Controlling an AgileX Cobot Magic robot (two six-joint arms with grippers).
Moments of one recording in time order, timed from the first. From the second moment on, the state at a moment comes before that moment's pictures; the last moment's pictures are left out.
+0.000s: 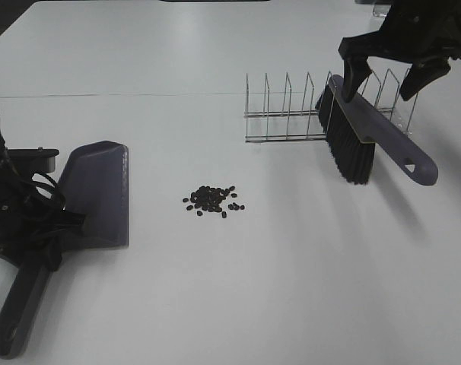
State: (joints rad) left arm -0.27 1.92 -0.92 -0.10 0.66 -0.15; right arm 0.07 2.19 -1.90 0.11 1.19 -0.07
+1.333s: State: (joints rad) left arm -0.27 1.92 -0.92 -0.11 0.67 -0.15; right arm 0.07 2.40 -1.99 0.11 1.22 -0.07
